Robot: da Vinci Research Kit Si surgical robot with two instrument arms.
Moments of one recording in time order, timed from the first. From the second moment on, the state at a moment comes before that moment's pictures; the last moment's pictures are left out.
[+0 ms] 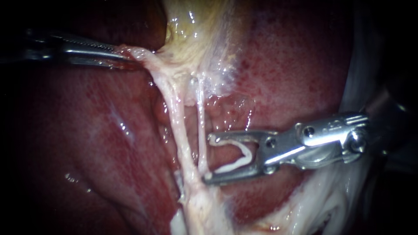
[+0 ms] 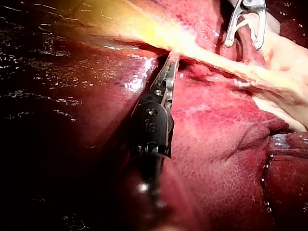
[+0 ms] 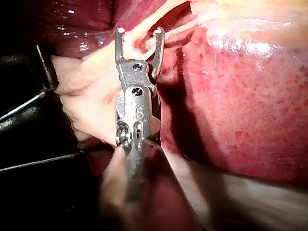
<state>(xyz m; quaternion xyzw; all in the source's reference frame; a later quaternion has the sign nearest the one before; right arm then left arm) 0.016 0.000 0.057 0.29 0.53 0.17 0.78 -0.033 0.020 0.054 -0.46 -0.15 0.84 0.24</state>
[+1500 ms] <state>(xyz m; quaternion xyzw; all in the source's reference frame) 0.023 -0.002 0.063 0.39 0.54 0.16 0.73 -0.033 0.020 0.054 -0.46 -0.15 0.84 0.24</state>
